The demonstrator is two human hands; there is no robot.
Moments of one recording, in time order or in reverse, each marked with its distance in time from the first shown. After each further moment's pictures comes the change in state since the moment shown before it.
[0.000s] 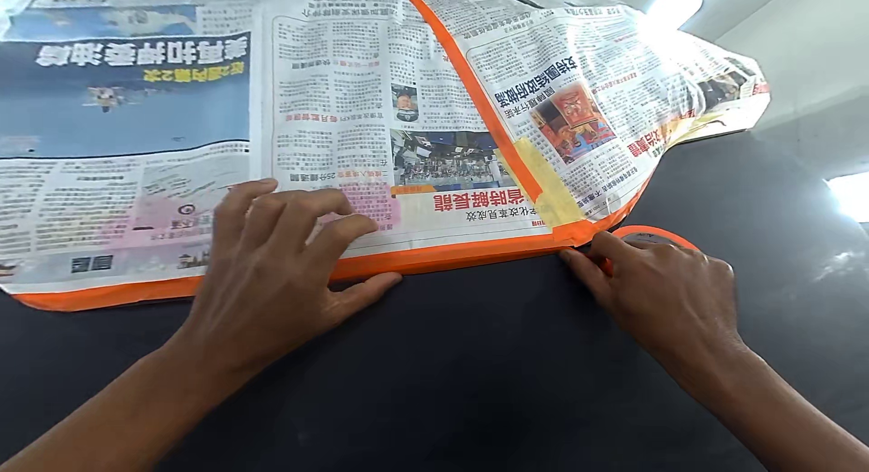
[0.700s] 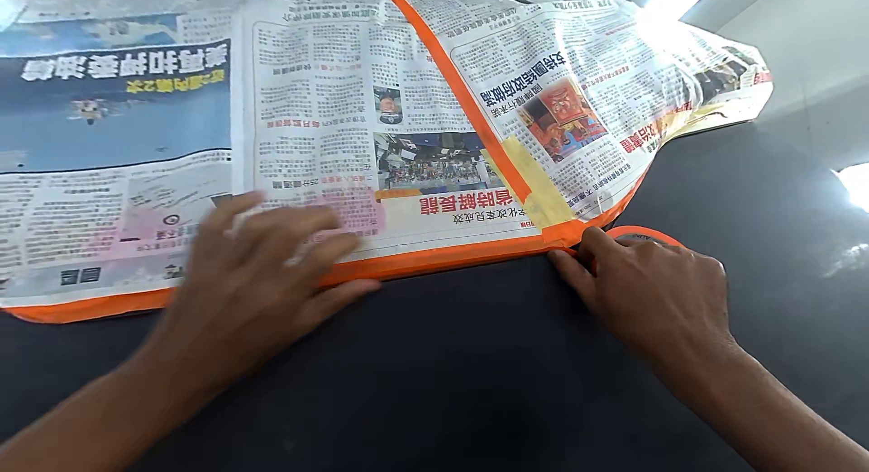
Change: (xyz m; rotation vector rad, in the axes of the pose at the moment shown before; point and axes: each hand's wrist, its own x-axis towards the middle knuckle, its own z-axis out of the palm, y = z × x) left_hand -0.005 -0.004 -0.005 0.044 -0.045 0.104; right_hand 0.003 -0.004 0.000 -0.030 -0.040 0.021
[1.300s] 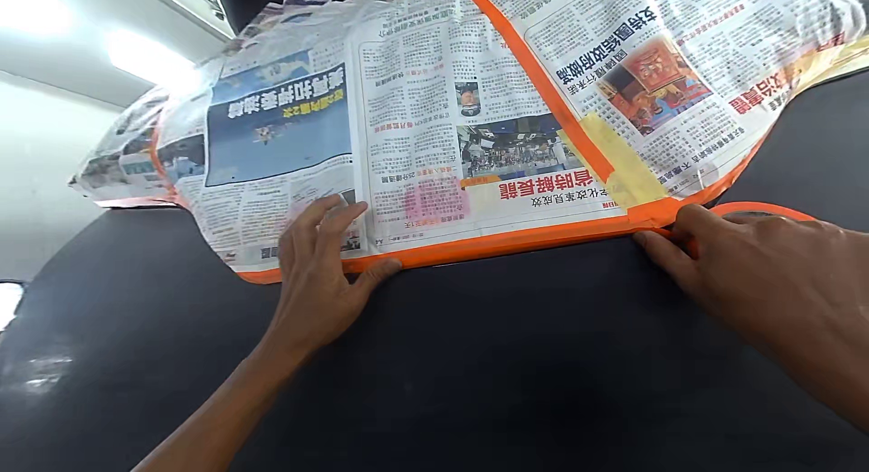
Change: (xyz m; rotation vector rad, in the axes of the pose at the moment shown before) left_hand -0.052 -0.022 -0.019 -0.167 -0.172 -0.648; right_hand -0.001 0.004 0.004 0.082 -0.066 0.003
